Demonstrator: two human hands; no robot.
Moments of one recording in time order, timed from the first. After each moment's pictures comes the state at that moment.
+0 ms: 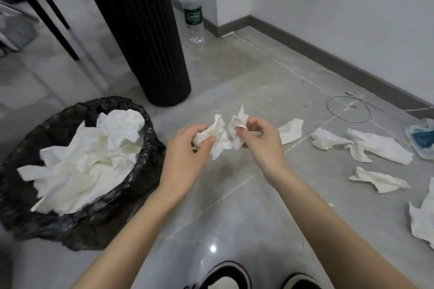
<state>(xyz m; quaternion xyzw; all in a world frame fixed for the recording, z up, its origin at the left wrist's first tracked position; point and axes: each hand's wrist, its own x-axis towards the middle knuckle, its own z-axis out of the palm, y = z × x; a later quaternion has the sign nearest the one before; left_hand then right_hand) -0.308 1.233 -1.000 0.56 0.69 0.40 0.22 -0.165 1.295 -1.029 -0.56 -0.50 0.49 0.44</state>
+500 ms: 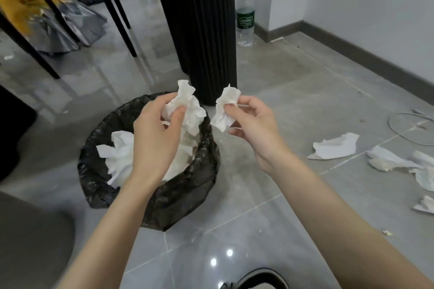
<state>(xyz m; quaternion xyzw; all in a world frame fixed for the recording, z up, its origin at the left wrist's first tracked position) -0.410 1.195 -0.946 0.47 0.75 0.46 0.04 -0.269 1.275 -0.961 -0.42 -0.47 0.66 0.40</state>
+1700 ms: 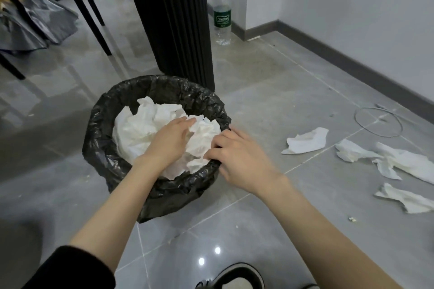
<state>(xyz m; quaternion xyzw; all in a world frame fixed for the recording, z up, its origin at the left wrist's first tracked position) -0.406 1.254 -1.013 0.62 0.76 0.12 0.17 -0.219 1.265 -1.005 -0.29 -0.95 0.03 0.09</state>
